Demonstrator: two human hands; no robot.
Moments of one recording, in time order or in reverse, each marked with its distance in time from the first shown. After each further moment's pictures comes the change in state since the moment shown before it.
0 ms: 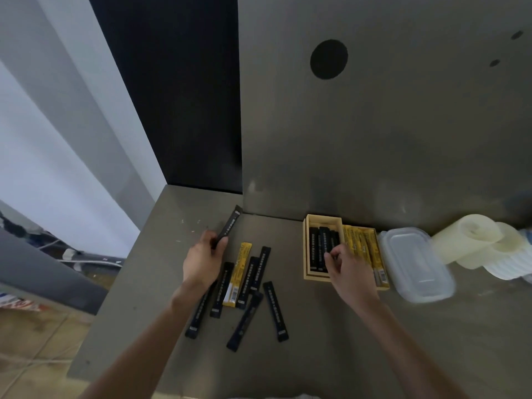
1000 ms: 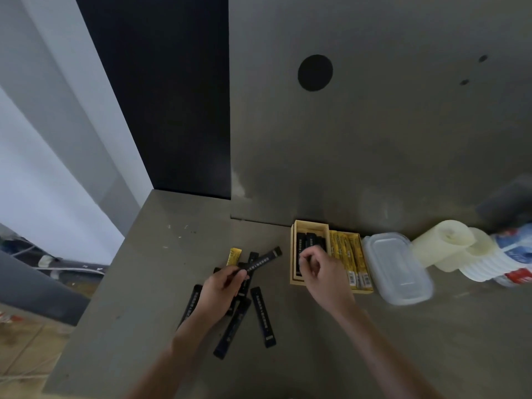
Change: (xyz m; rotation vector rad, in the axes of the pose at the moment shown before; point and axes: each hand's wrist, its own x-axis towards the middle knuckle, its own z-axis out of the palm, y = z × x) left_hand -0.053 0.016 0.039 -0.388 -0.315 0.099; right_hand -0.010 -0.038 -0.016 0.212 -0.018 -0.183
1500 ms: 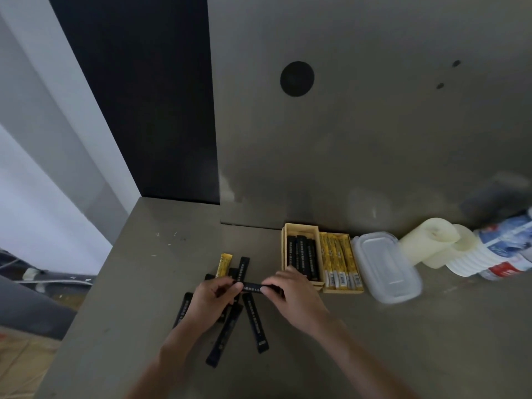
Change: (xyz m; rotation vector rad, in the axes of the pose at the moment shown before) left_hand -0.001 -0.001 -0.003 0.066 -0.076 0.039; right_hand -0.018 -0.028 0.018 -0.153 -0.296 -0.161
